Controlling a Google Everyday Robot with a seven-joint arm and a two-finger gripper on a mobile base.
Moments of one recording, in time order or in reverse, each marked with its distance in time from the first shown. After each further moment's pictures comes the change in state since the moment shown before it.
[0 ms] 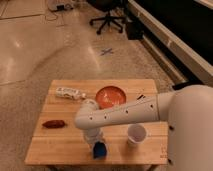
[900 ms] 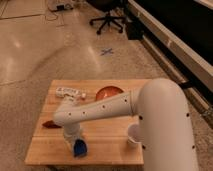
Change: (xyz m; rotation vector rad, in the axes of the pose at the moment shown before) arm 0.074 -0.079 -0.002 0.060 0.025 -0.172
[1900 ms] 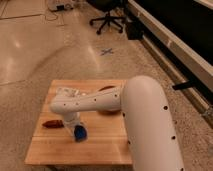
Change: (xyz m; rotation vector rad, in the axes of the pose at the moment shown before) arm 0.056 0.058 -0.005 -0.121 0.022 -0.007
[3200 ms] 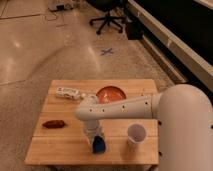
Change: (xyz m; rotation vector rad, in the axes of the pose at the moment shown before) arm -0.113 0.023 0.016 0.108 -0.085 0.122
